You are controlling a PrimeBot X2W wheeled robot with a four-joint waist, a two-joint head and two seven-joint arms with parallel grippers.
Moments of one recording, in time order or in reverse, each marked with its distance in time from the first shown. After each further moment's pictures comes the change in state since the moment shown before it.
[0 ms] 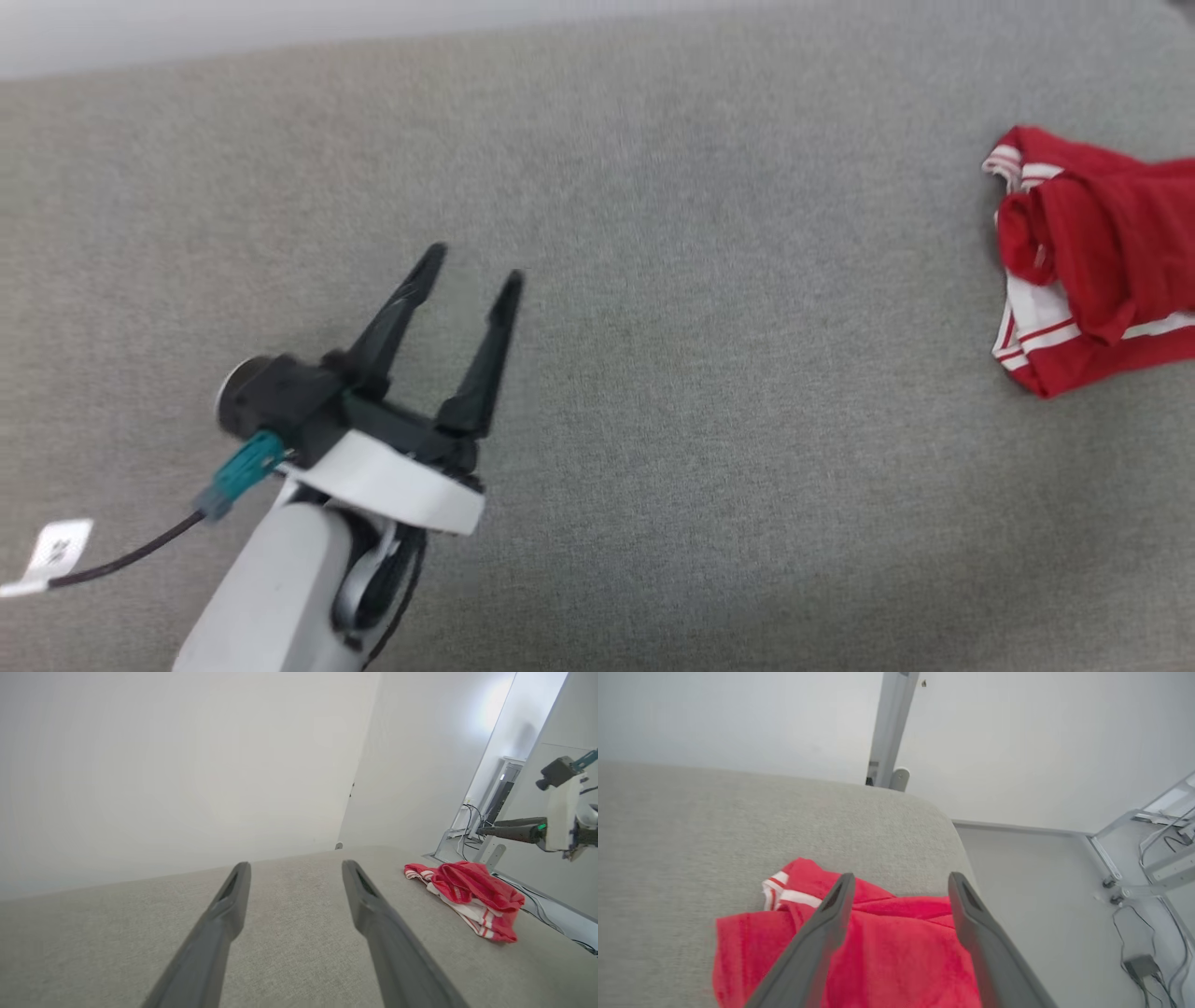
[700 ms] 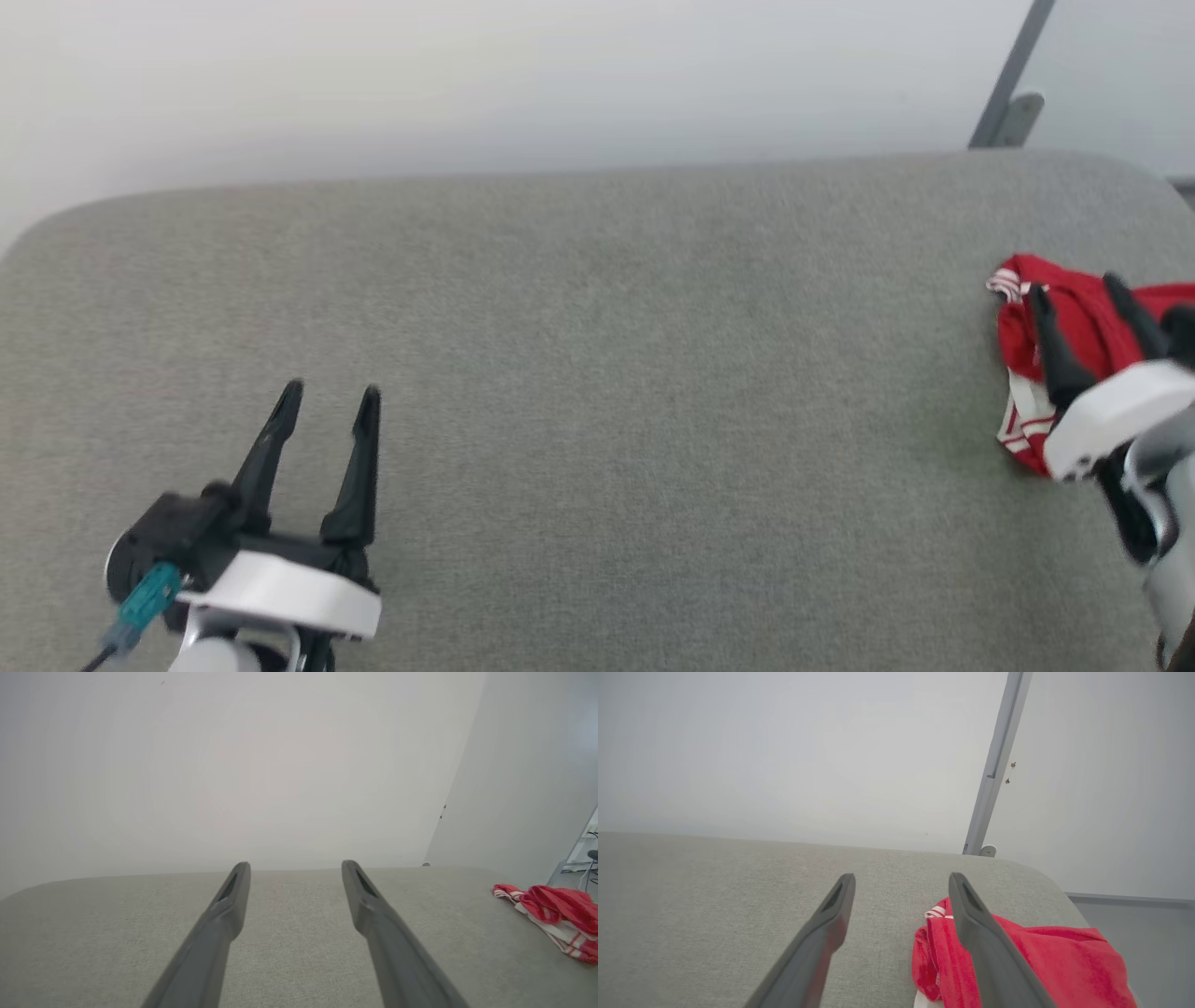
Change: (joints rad) left arm 0.290 -0.037 0.277 -0.016 0.079 0.000 0.000; right arm 0.436 0.162 -0.072 -0.282 0.042 0.000 -0.291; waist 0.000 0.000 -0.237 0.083
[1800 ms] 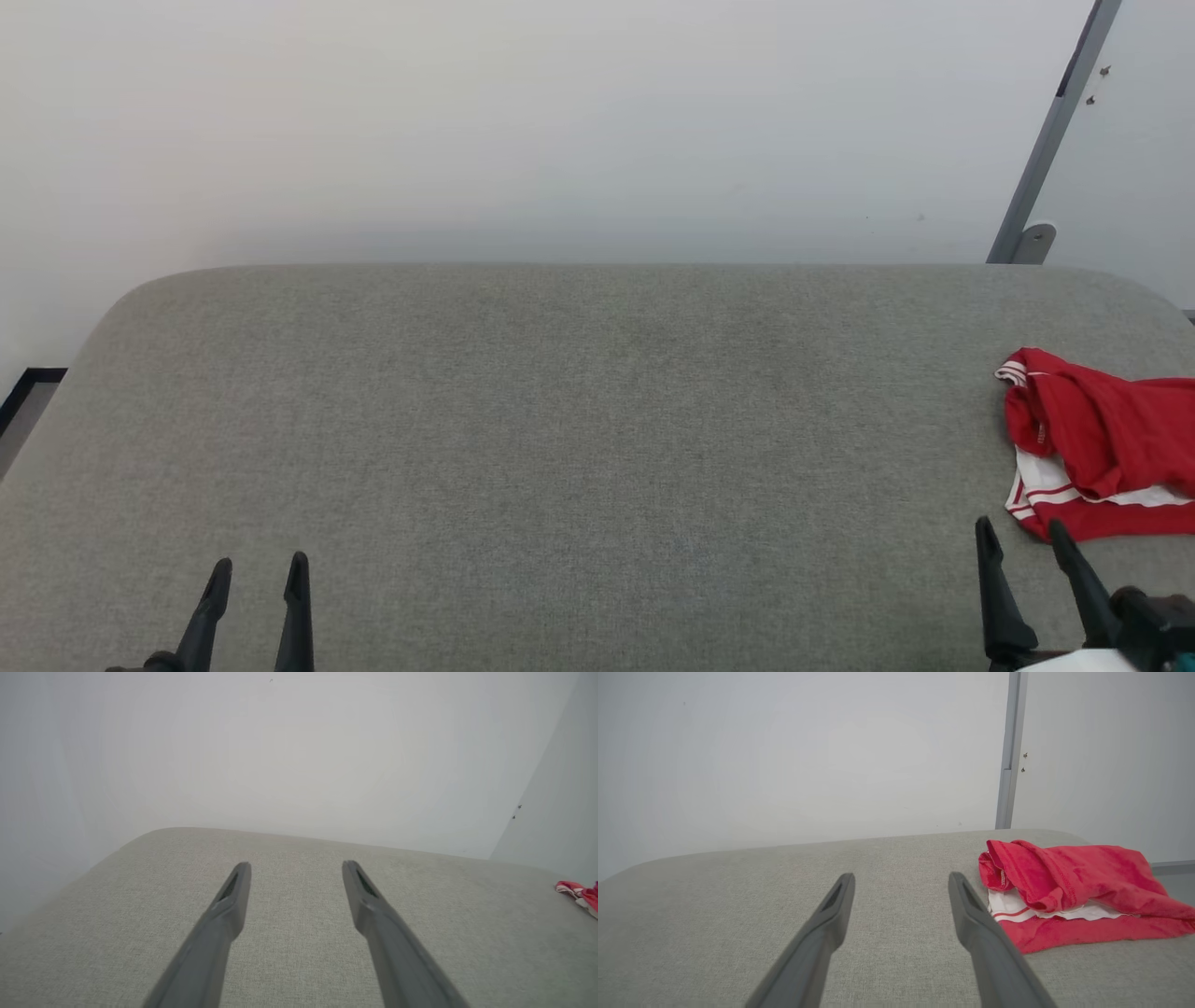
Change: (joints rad) left arm 0.313 -0.065 0.169 -0.058 0.056 0.000 0.000; right arm 0.628 0.290 -0.259 -0.488 -0.168 0.000 -0.043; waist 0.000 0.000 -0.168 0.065
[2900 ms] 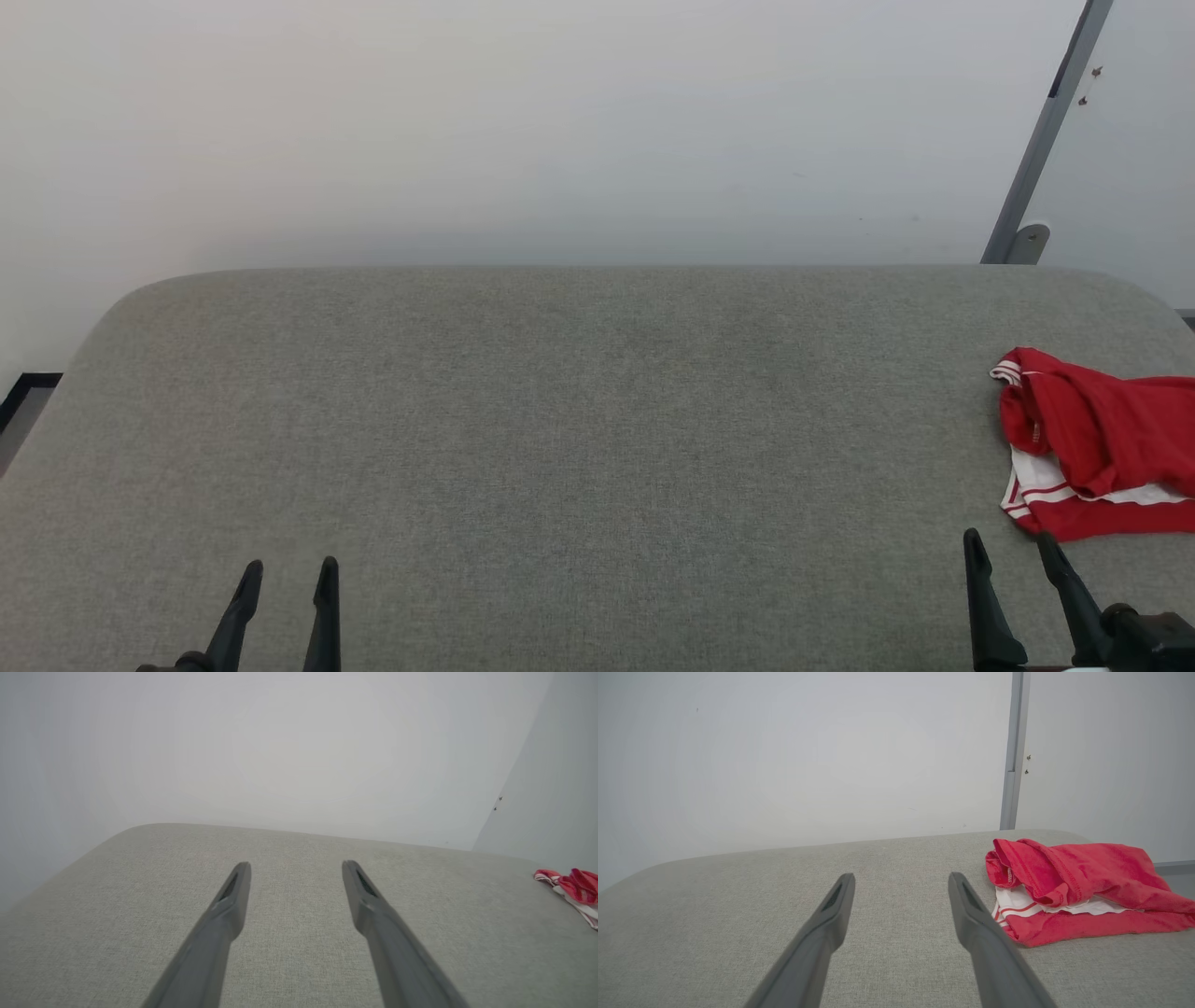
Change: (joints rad) left arm 0.005 -0.001 -0.042 0.005 0.003 0.000 0.000; right arm 0.052 0.031 0.007 -0.064 -0.015 0.000 0.000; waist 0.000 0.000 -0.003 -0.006
